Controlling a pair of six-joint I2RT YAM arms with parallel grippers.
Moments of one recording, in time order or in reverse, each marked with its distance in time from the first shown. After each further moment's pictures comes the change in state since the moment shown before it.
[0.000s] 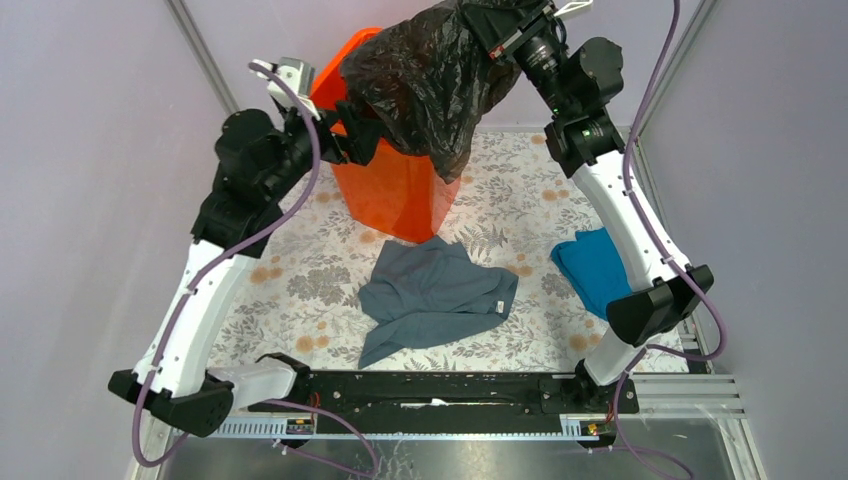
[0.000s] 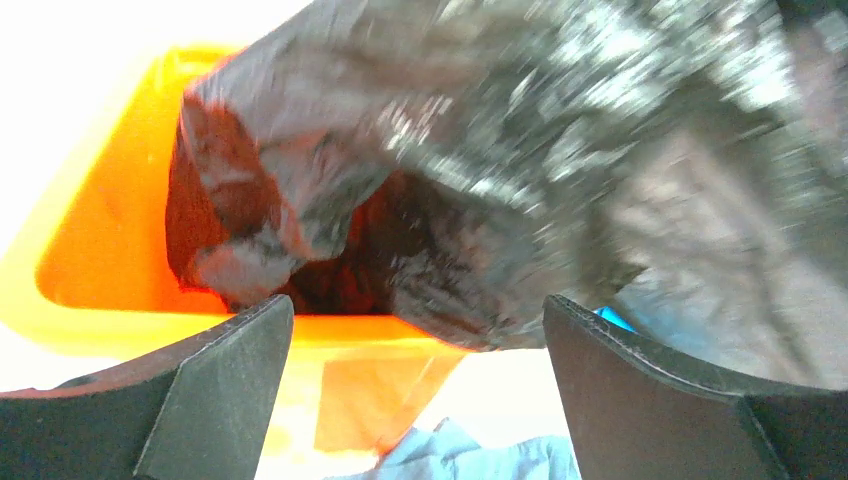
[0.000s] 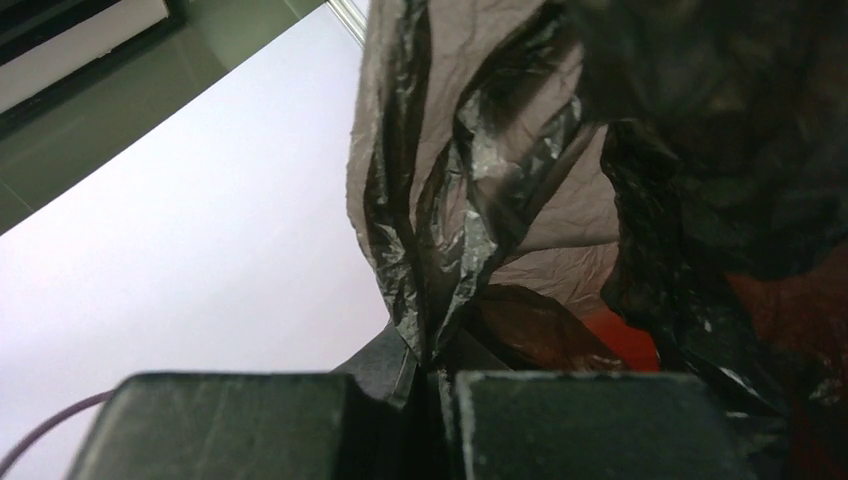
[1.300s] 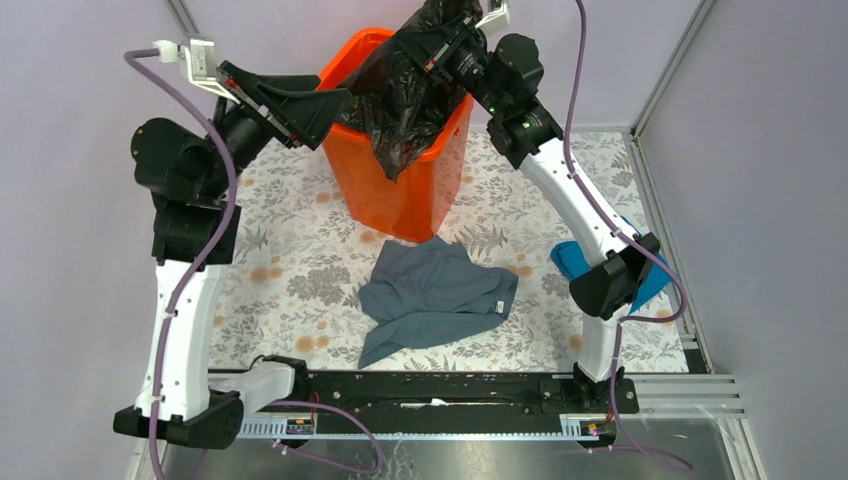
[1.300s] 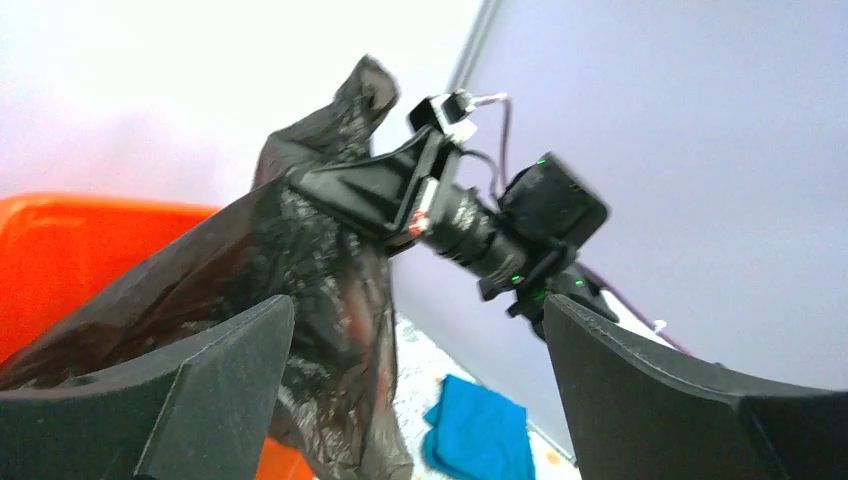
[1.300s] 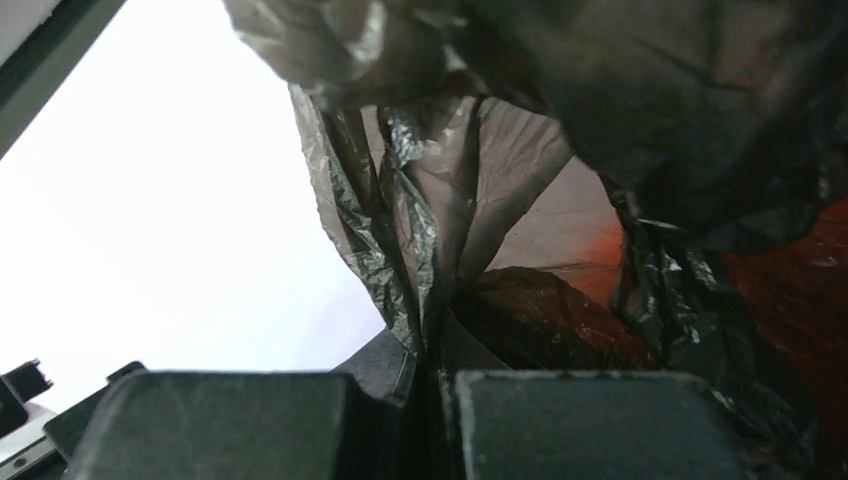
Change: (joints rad) left arm 0.262 -0.037 0.068 0.258 0.439 -0.373; right arm 0.160 0.263 0.234 -0.174 0.039 0.057
